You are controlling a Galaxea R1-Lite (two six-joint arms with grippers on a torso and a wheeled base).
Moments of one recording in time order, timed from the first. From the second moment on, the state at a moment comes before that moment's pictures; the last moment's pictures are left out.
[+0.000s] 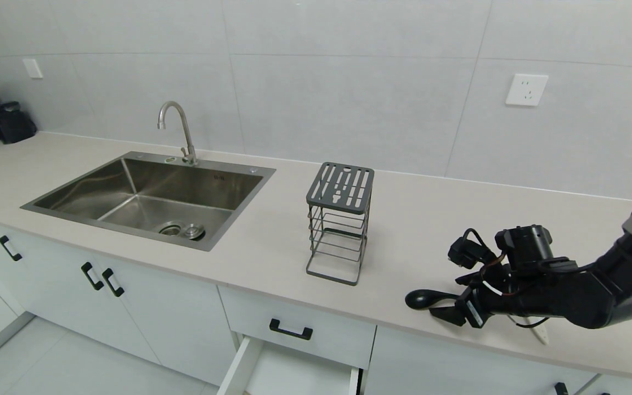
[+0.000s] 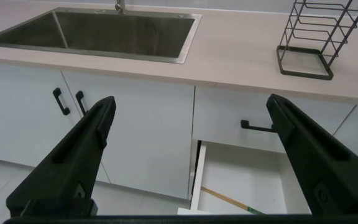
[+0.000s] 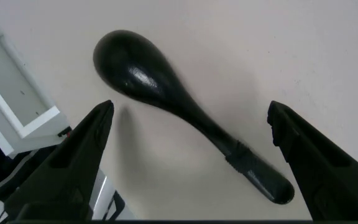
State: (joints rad) left arm 0.00 0.00 0.00 0.00 -0.07 0.01; right arm 0.17 2.11 -0.65 -0.56 0.31 -0.44
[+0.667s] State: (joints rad) left arm 0.00 0.00 0.00 0.00 -0.07 0.01; right arm 0.18 2.19 -0.70 -0.57 0.33 -0.45
